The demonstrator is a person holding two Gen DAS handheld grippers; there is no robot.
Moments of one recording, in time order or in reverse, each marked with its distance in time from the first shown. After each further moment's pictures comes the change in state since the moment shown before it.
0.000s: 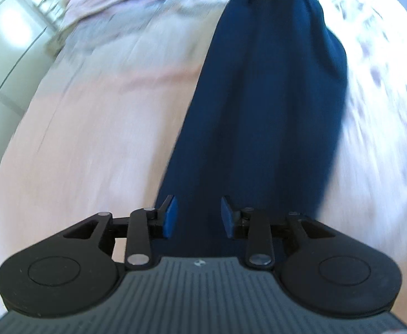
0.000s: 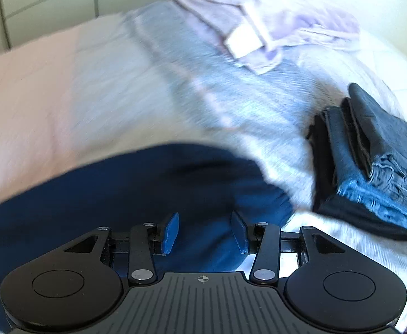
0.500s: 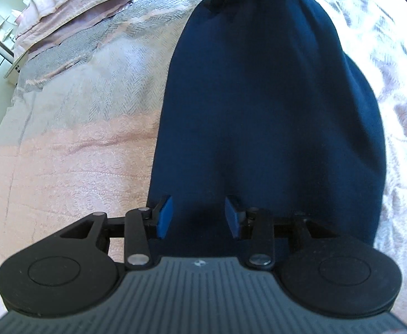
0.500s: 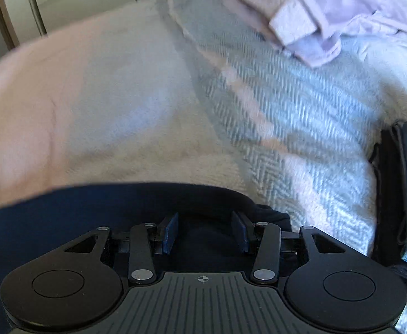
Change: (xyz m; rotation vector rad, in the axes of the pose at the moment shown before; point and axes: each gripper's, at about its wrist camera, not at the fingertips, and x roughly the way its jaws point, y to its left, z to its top) left arm 0.084 -0.013 0.085 0.118 0.021 -0.095; right arm 0.065 -0.018 0.033 -0.073 0.018 0.227
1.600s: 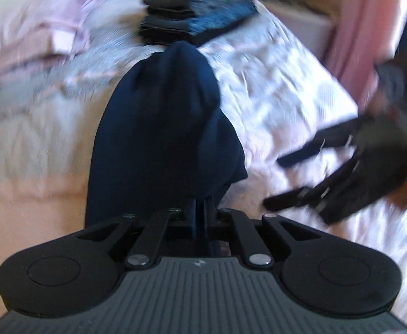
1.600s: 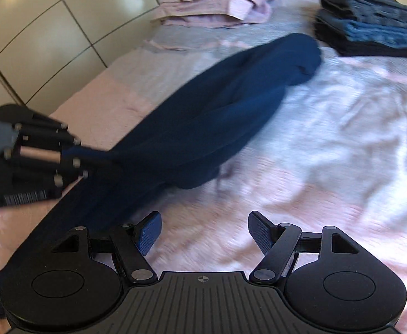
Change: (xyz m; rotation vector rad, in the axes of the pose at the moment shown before) left arm -0.061 0.005 0.013 -0.019 -0.228 -0.395; right arm -0.133 0.177 -0.211 0.449 -0.178 0.047
